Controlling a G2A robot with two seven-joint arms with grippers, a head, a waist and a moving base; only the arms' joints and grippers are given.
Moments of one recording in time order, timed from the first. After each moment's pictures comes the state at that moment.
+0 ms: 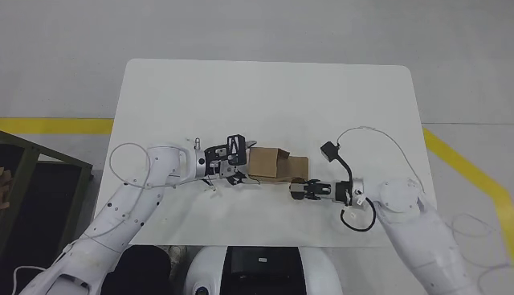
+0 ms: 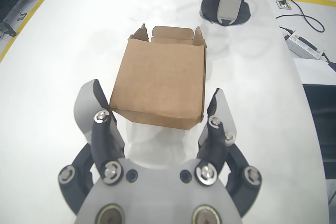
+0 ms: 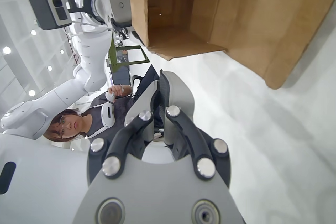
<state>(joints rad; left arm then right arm) 0.93 -1.06 -0.94 -1.38 1.50 -0.94 0.12 -1.21 -1.09 1.21 -1.50 0.13 -0.19 1.09</state>
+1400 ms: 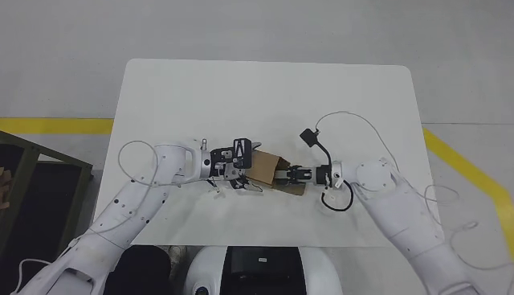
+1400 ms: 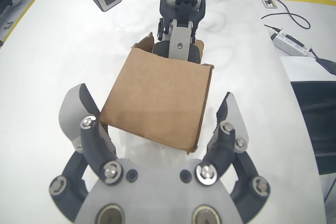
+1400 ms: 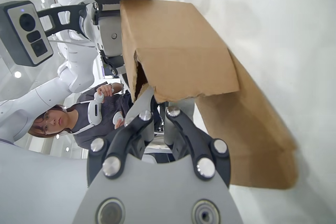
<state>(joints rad) 0.89 -1.08 -0.89 -1.35 1.52 -0.98 0.17 -0.95 -1.16 0.97 -1.21 0.16 -0.36 1.05</state>
